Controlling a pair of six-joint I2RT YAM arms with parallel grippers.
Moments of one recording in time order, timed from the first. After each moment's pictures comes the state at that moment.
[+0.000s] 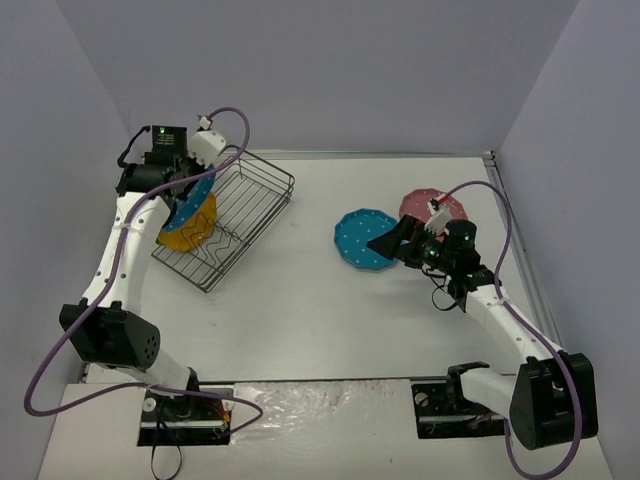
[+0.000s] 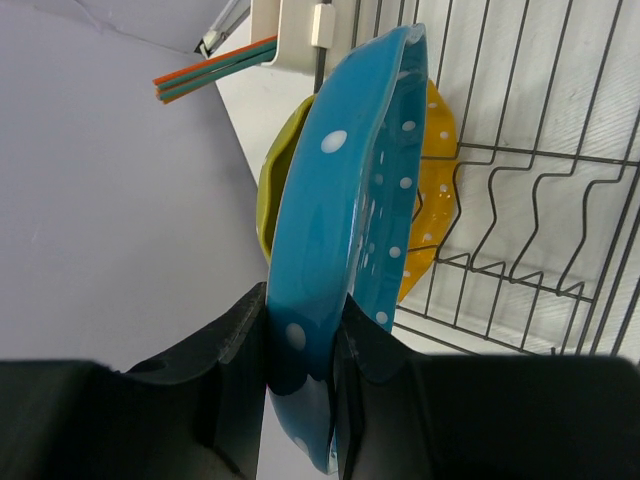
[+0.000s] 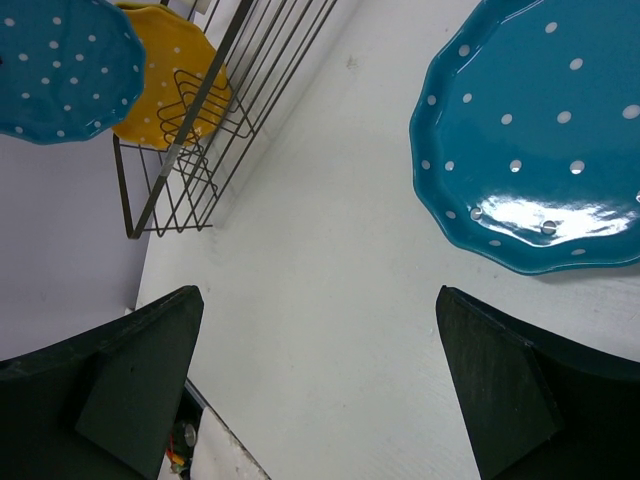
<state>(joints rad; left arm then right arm) -0.12 1.53 1.70 -0.87 -0.20 0.64 0.16 1.11 0.58 0.13 -0.58 0.67</state>
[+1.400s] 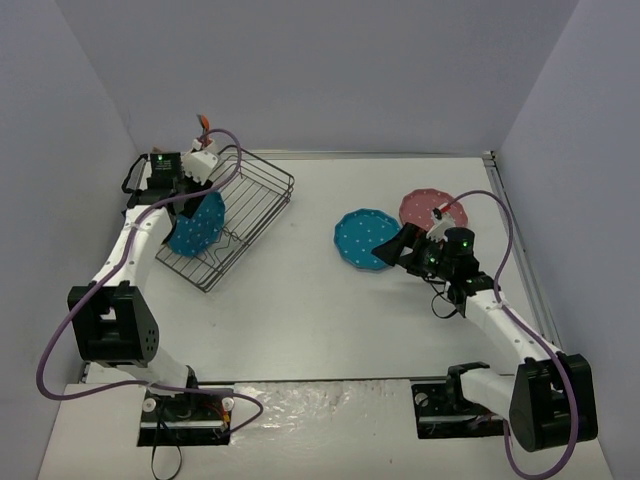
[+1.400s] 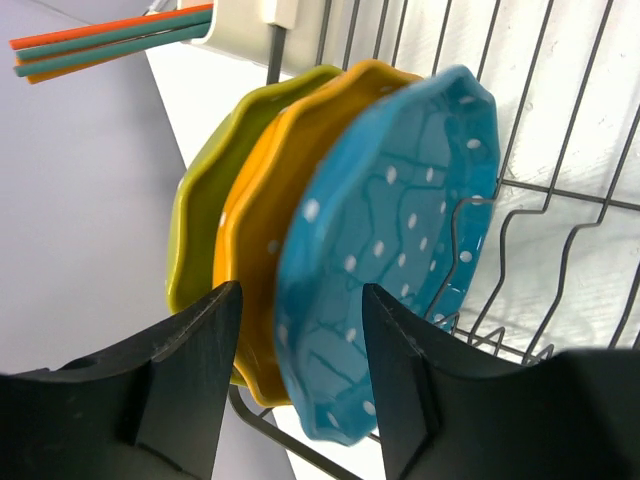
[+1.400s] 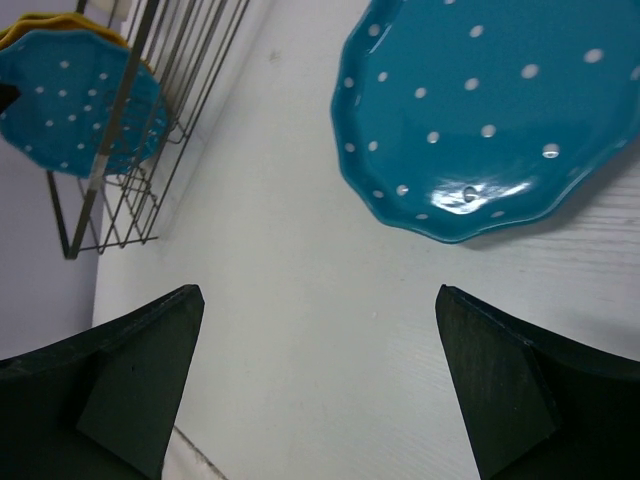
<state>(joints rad) -0.01 1.56 1.37 -0.49 -0.06 0.61 0.15 1.10 0.52 0.11 -0.49 0.65</state>
